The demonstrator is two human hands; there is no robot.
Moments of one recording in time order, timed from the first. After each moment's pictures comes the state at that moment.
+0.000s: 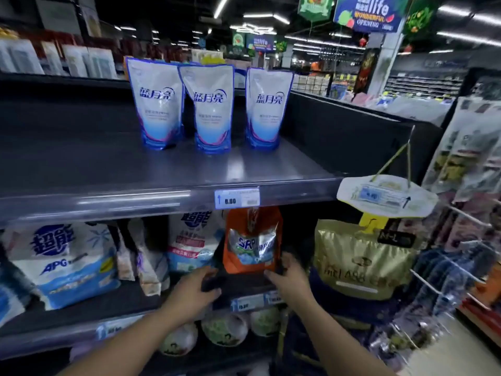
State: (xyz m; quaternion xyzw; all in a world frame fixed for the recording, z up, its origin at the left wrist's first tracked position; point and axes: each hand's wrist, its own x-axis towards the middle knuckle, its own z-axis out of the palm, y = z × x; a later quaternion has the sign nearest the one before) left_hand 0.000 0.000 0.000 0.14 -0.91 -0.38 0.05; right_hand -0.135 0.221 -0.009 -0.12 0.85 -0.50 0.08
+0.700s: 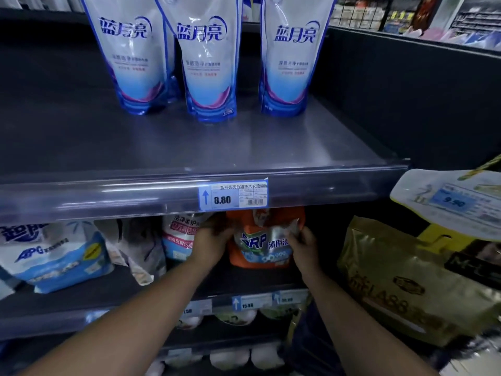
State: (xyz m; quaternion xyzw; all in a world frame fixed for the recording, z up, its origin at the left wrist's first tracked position) left_hand -0.136 -0.018 -0.024 0.22 -0.80 -0.52 0.22; right_hand -0.249 0.181 -0.051 -0.04 0.75 -0.66 0.08
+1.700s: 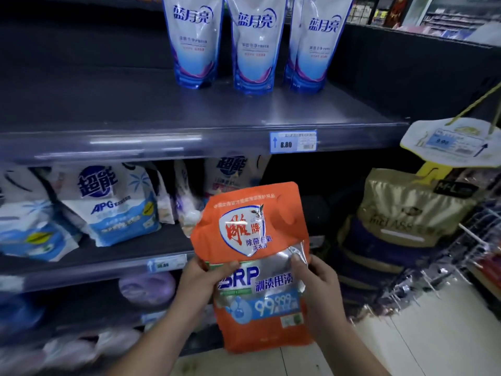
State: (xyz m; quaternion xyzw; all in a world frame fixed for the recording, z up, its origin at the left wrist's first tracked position) left_hand 0.123 0.001 -0.006 0.24 -0.51 -0.82 0.13; right_hand 0.051 0.198 0.007 -0.02 0.66 -0.74 0.13
